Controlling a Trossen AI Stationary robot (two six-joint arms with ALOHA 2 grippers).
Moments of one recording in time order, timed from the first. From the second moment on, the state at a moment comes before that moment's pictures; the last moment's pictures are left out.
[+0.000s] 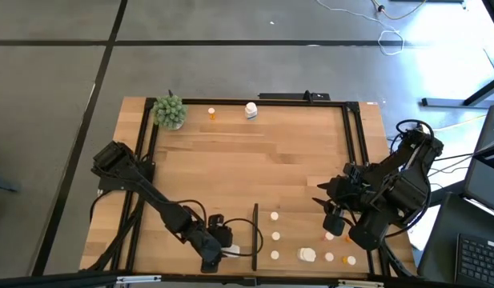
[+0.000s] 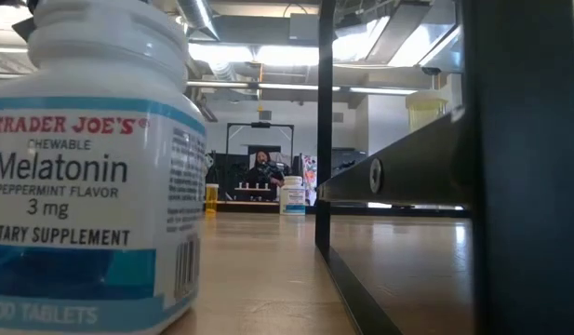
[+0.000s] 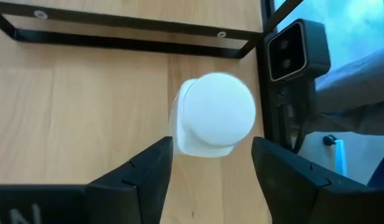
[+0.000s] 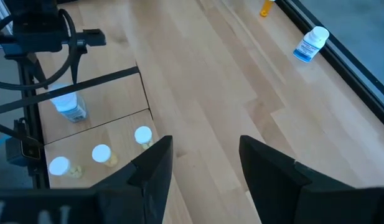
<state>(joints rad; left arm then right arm) -0.66 1.80 1.20 -0.22 -0.20 -0.65 0.86 1.50 1.75 -1.54 0.76 1.17</state>
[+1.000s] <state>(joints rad) -0.67 1.85 1.20 -0.10 -0.25 -0.62 0.86 1.50 1.75 -1.54 0.76 1.17</state>
